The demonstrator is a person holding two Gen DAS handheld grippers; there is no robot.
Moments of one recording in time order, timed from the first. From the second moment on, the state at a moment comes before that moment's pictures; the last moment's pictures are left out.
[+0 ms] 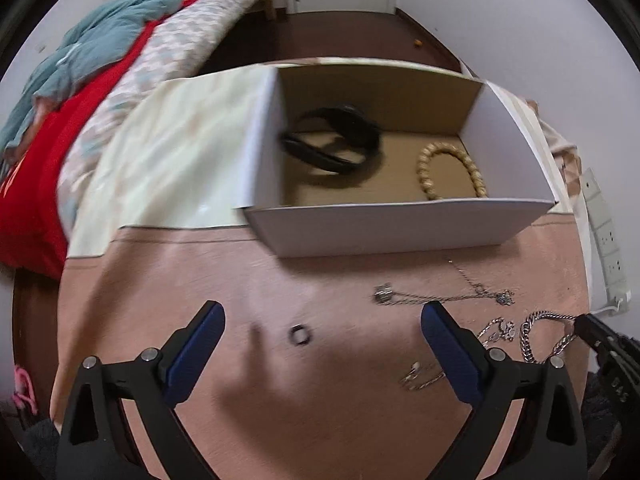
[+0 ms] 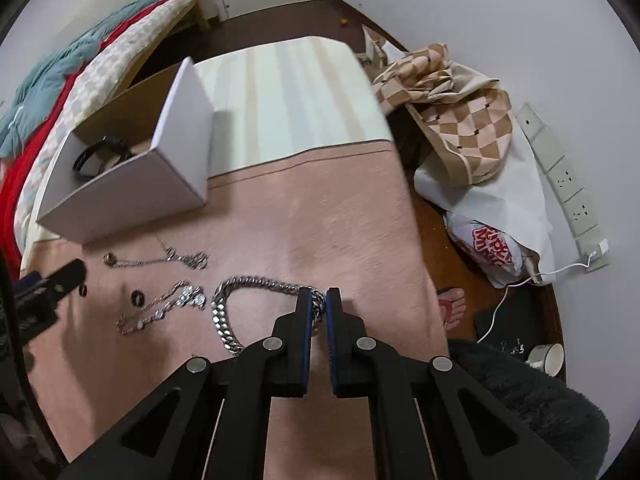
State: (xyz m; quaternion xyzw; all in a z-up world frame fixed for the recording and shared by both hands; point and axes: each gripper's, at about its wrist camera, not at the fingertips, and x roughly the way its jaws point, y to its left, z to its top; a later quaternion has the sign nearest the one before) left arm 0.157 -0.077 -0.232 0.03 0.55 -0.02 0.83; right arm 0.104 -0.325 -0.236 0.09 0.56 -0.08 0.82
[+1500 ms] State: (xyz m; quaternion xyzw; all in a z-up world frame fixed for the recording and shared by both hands) left arm 0.135 -0.056 -0.112 -0.04 0.49 -0.14 0.86; right arm 0.112 -0.290 -0.102 0.09 0.47 0.03 0.88
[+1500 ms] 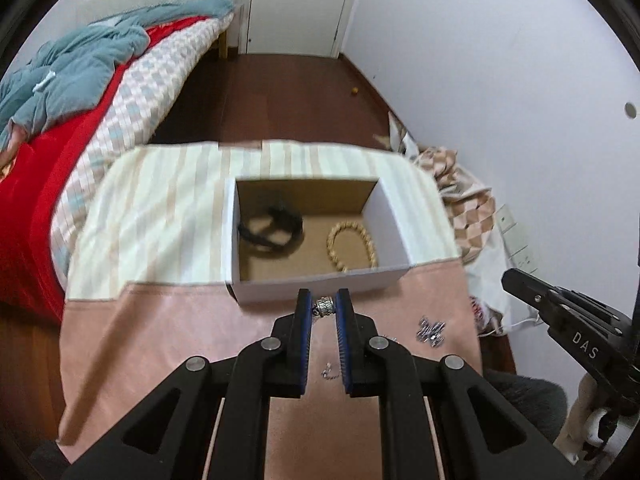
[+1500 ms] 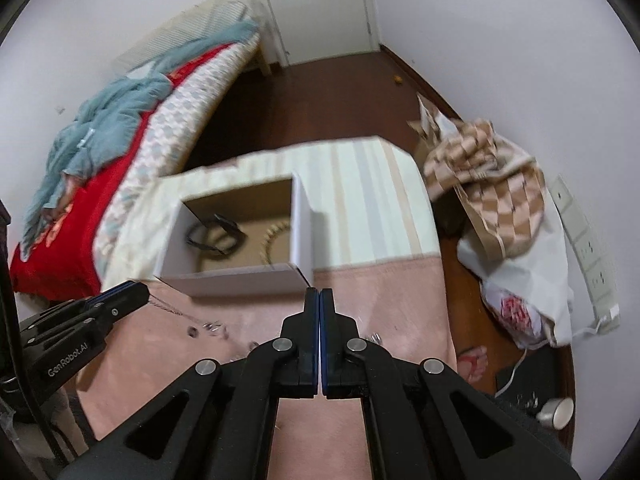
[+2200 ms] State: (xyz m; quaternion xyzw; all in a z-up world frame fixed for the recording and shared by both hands) left arm 0.134 -0.054 -0.162 -0.06 0.53 -0.13 0.84; right arm 0.134 -0.338 -0.236 0.18 0.60 -0.02 0.78
